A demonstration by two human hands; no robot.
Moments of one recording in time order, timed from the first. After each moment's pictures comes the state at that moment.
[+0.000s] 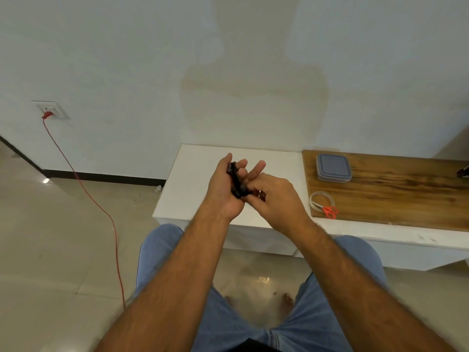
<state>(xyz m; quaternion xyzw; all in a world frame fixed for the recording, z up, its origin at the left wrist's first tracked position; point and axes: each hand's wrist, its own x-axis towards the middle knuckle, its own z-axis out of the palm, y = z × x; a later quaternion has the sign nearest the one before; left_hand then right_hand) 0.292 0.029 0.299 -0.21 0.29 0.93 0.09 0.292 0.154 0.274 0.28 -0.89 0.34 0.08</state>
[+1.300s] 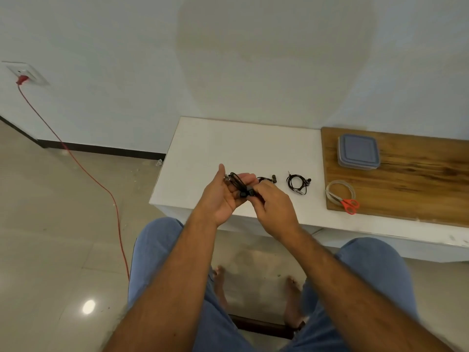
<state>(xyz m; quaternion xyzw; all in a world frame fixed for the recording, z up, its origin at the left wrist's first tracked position) 0.235 -0.013 0.184 -0.26 0.38 0.87 0.18 0.234 0.135 0.151 0.22 -0.90 0.37 0.04</state>
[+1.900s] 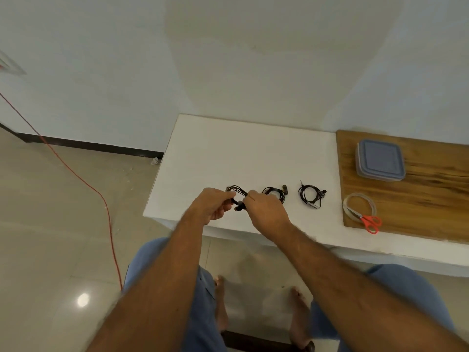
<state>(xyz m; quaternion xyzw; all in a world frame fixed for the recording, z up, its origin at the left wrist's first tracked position) 0.169 -0.075 0.098 -0.34 0.66 0.62 0.25 0.159 0.092 0.078 0.33 -0.94 0.02 -0.02</state>
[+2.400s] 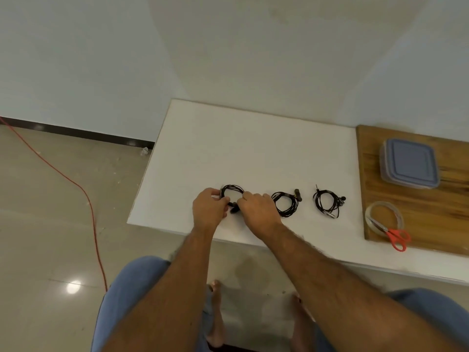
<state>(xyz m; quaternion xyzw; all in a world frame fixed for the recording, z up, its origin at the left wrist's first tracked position) 0.137 -0.086 -0.011 -0.36 0.73 0.57 0.08 0.112 0.049 -0.006 0.29 -0.95 -0.03 -0.12</state>
